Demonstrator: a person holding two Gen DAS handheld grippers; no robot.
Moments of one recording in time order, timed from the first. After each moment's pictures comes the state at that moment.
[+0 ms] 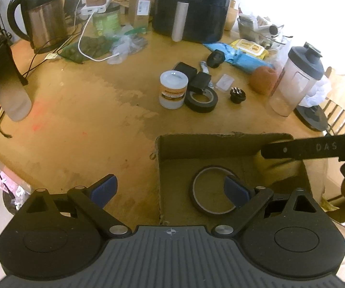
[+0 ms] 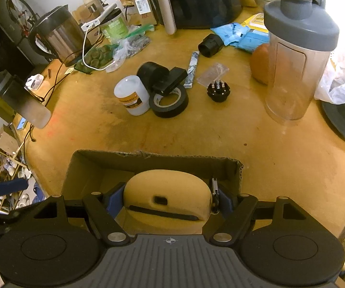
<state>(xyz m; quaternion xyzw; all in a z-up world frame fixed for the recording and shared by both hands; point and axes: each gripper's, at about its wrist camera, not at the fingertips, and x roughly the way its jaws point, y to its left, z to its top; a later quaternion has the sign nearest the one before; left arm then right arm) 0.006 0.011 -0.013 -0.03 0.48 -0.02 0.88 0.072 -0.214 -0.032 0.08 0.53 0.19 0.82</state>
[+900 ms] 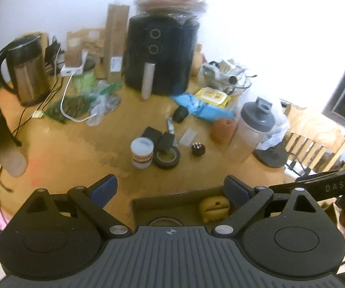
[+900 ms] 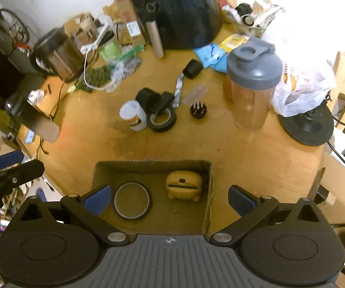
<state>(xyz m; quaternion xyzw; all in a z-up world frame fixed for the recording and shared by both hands) 0.008 -0.013 0.087 -0.03 0.40 -0.08 0.91 0.044 -0.254 0.078 0.09 0.53 0.16 0.83</state>
